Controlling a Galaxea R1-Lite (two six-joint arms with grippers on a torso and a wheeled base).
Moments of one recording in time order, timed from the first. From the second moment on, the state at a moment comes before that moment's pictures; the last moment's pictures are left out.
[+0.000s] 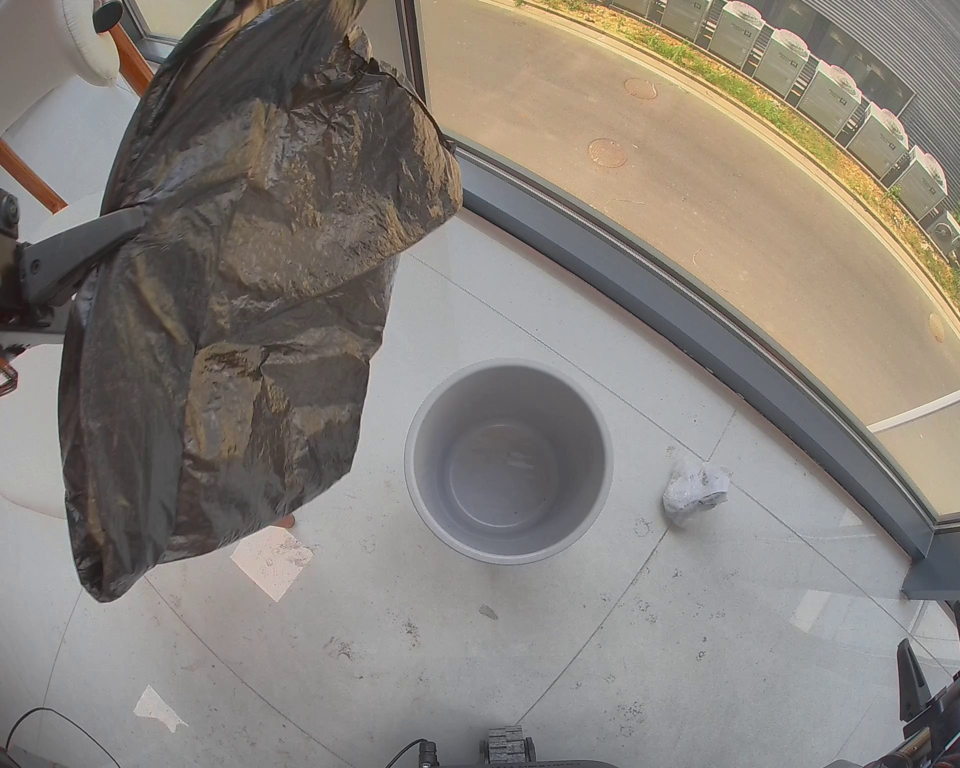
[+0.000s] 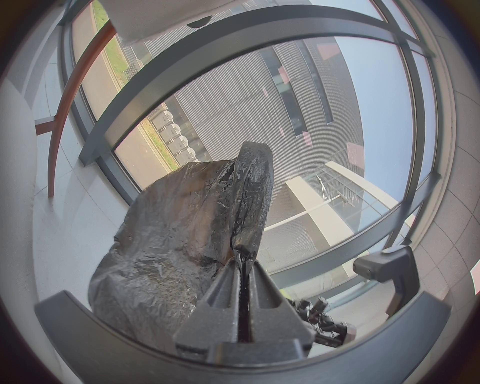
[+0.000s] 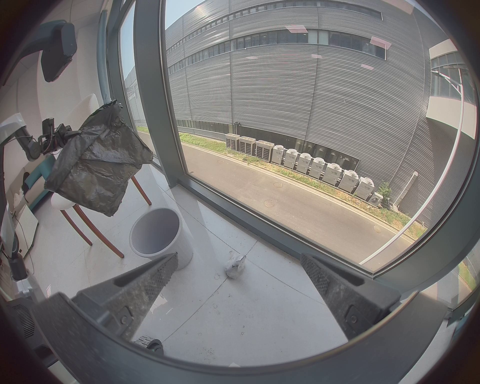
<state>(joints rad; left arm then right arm) 0.04 1.32 -0.82 -1.00 -1.10 -0.91 0.00 0.02 -0.02 0.00 0.01 0.00</state>
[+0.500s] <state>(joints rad) -0.40 1.37 -0.78 -1.14 -0.73 -0.97 0.00 0.02 -0.02 0.00 0.01 0.00</state>
